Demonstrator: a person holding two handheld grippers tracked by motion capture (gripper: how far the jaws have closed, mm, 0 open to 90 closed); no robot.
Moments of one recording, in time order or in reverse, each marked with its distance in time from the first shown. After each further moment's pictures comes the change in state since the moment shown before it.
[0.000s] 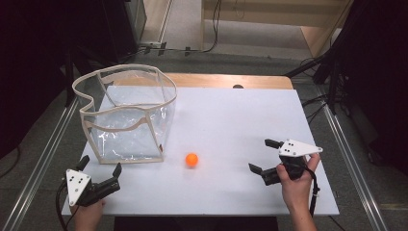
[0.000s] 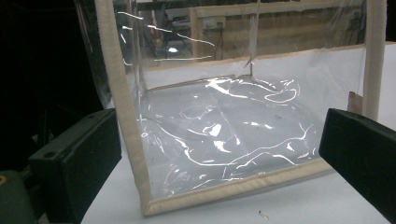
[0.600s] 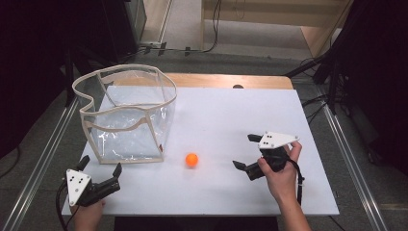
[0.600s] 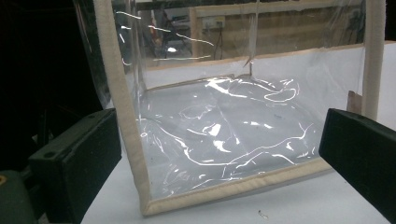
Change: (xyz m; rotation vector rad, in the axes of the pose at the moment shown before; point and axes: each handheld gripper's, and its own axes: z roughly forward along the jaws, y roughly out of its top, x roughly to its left) left arm 0.000 0.000 0.000 0.001 -0.002 0.001; right arm 0.014 0.033 0.035 0.073 0.075 -0.073
